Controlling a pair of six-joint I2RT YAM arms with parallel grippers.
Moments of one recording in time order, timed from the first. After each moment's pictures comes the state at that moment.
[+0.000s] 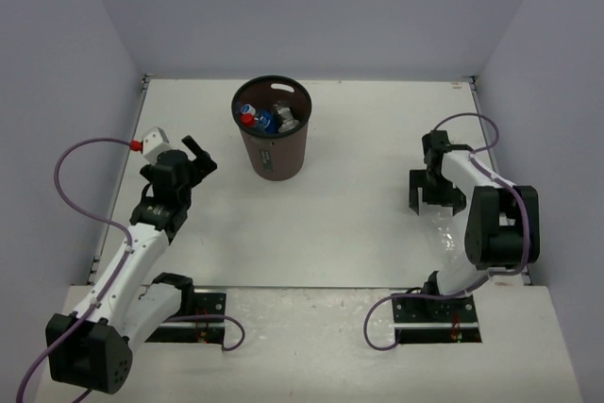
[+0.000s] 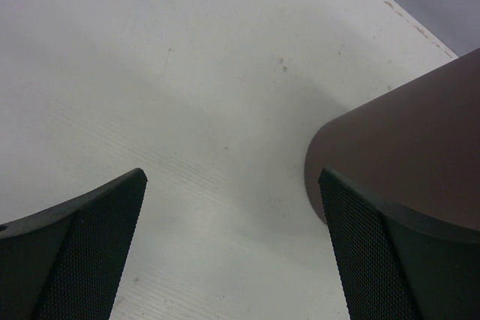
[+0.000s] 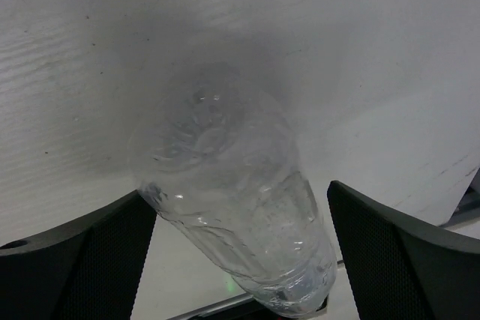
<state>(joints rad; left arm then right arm) -0.19 0.90 0.62 -0.20 -0.41 -0.65 0.01 1.59 0.98 -0.83 0.28 0.14</state>
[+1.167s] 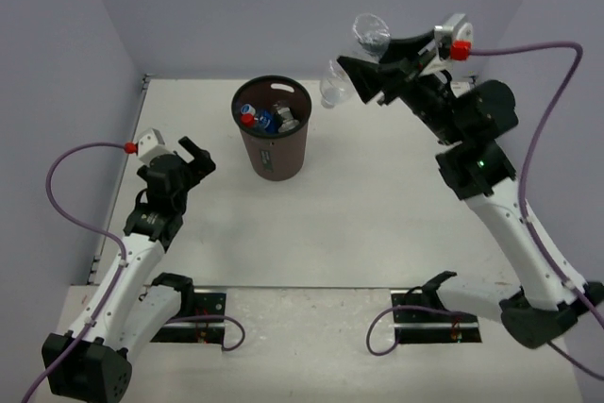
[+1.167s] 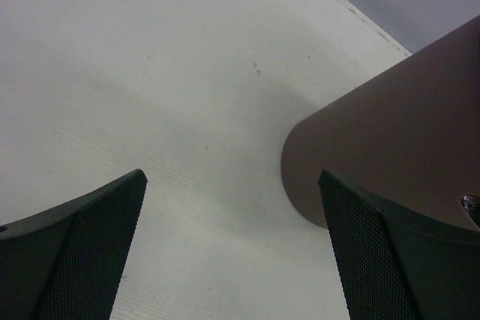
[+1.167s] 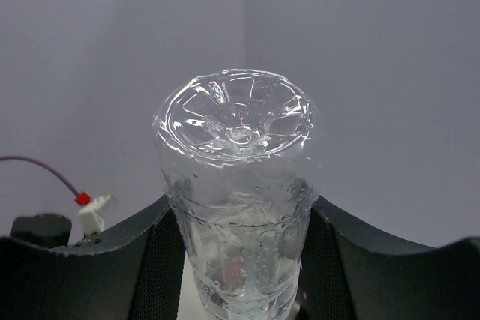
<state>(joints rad) -0.19 0.80 0.62 -0.23 -0.37 -0.65 0.52 1.13 1.44 0.10 -0.32 0.18</state>
